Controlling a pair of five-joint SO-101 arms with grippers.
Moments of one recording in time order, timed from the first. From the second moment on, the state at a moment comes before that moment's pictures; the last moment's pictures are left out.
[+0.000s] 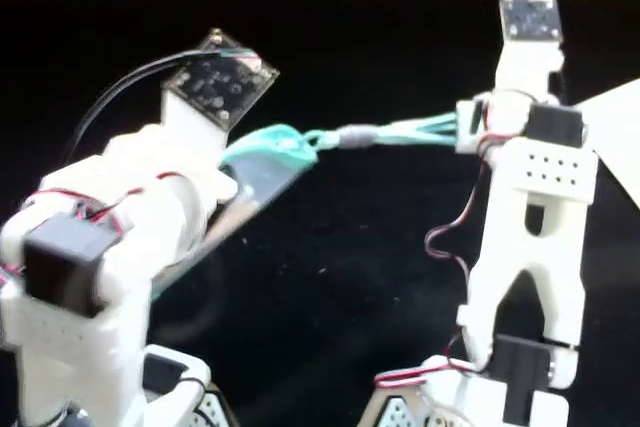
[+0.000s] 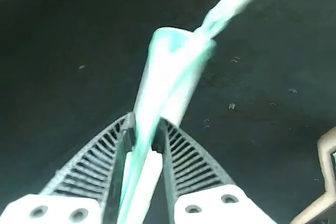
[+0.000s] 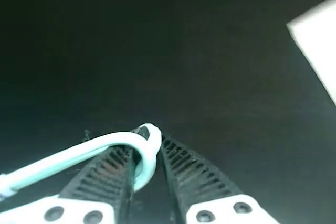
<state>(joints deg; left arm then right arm) 5.3 -40.2 -10.6 101.0 -50.8 12.9 -6.1 1.8 72.0 10.6</state>
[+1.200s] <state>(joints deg) 7.1 -42.2 -10.3 101.3 -50.6 -6.1 -25.1 -44.8 67.3 8.0</state>
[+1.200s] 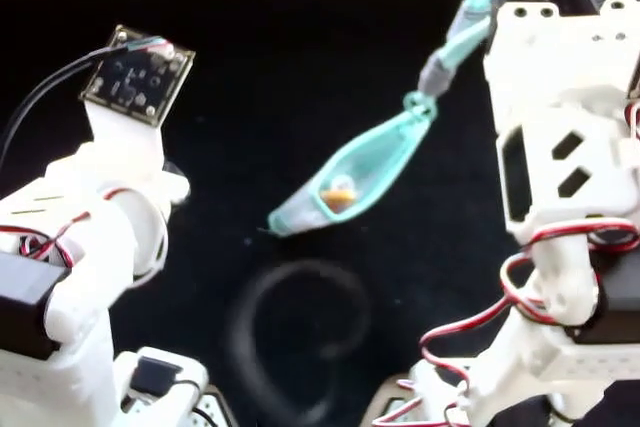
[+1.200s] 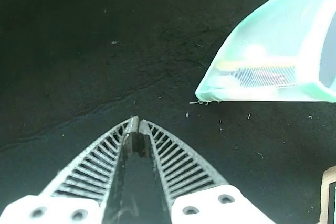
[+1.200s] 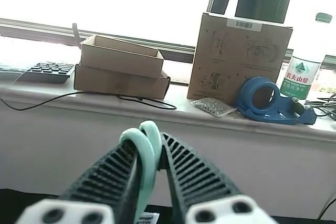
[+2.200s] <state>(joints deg) 27.7 -42.1 45.0 58.4 -28.7 -10.8 -25.3 -38.7 67.0 8.0</state>
